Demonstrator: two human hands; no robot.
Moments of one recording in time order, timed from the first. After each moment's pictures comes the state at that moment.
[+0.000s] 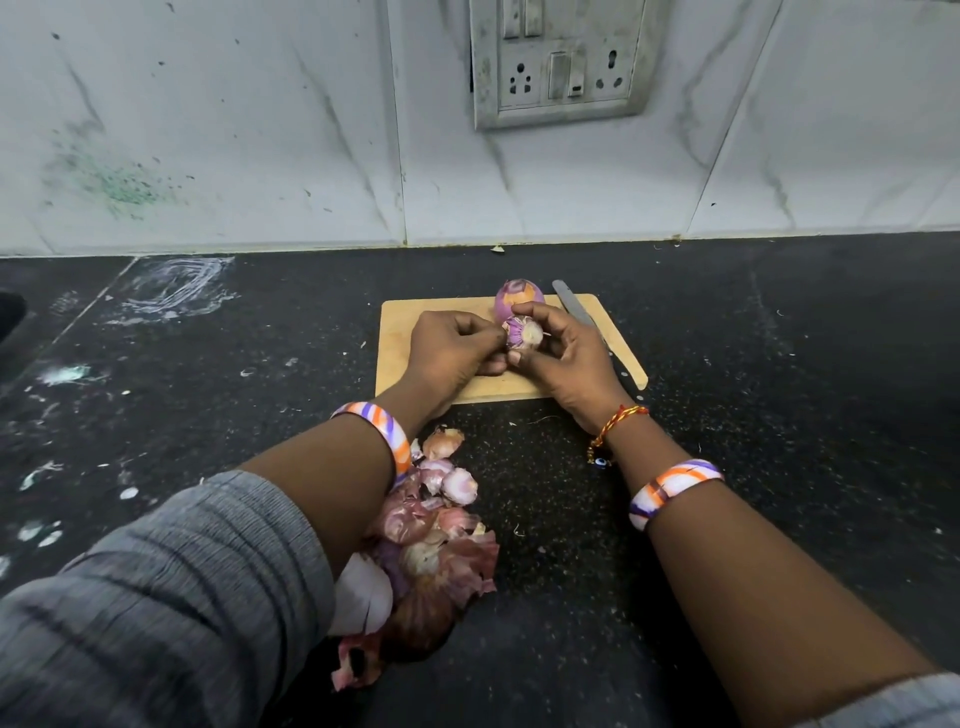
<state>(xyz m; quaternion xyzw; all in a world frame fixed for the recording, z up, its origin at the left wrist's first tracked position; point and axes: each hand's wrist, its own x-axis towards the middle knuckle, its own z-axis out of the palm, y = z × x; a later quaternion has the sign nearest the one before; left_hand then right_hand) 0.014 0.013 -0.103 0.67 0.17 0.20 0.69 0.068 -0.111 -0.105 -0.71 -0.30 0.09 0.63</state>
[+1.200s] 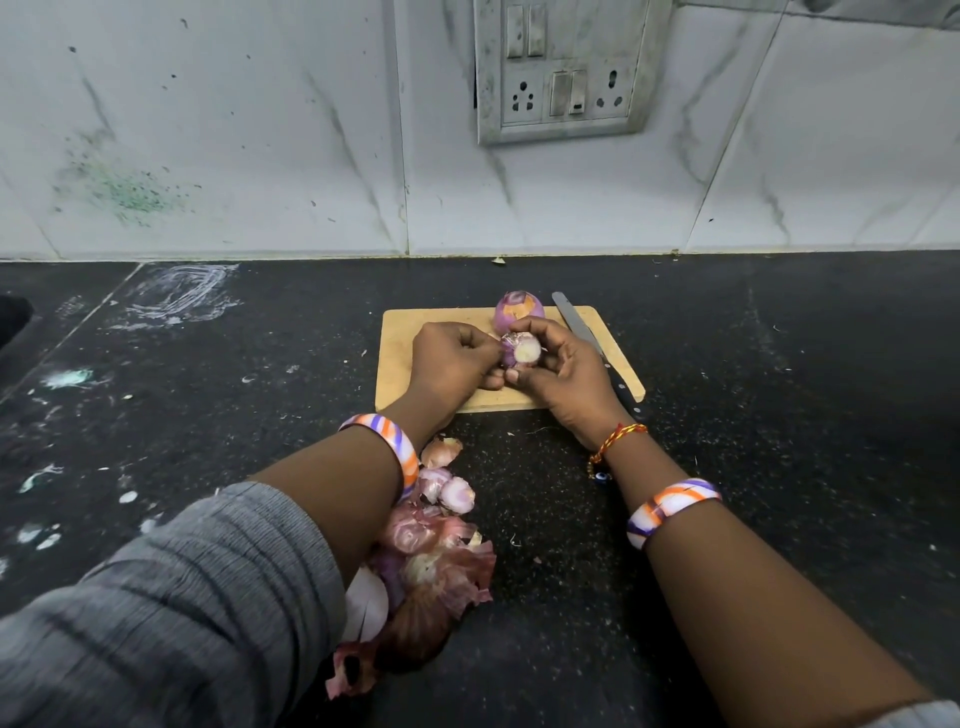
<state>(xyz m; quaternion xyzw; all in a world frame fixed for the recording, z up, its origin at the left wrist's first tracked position) 0.017 0.013 -0.107 0.71 0.20 0.22 0.64 0.066 -0.112 -0.107 -0.69 -0.30 0.12 0.64</state>
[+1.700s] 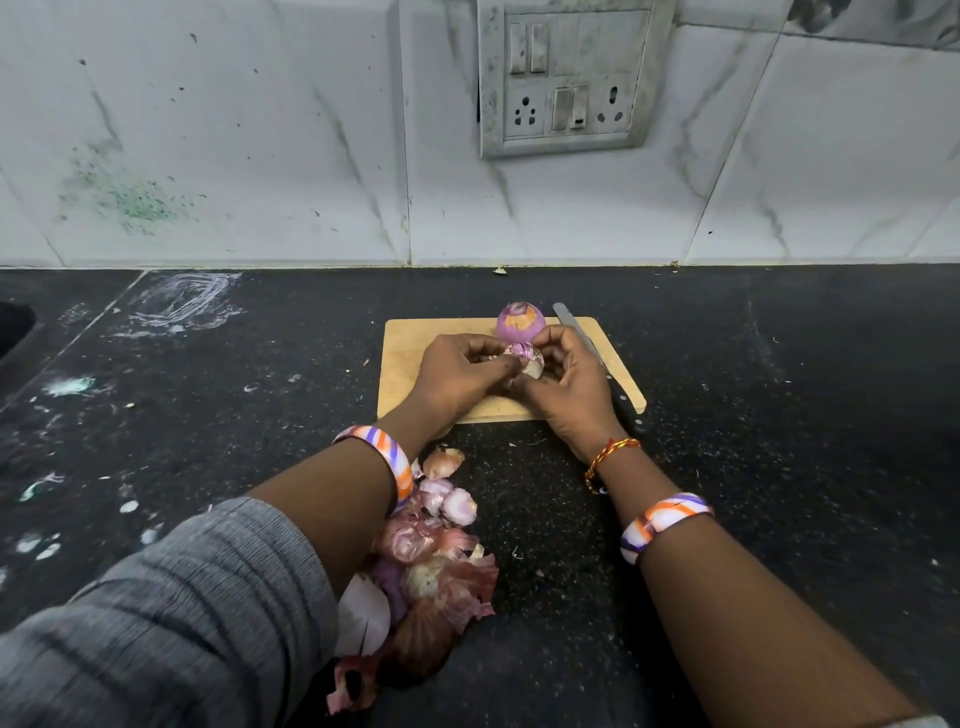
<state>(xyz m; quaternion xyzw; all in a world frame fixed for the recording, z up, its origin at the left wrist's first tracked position) 0.013 0.012 -0.106 0.73 0.14 0.20 0.64 0.067 -0.108 -0.110 -0.70 -0.27 0.07 0.66</state>
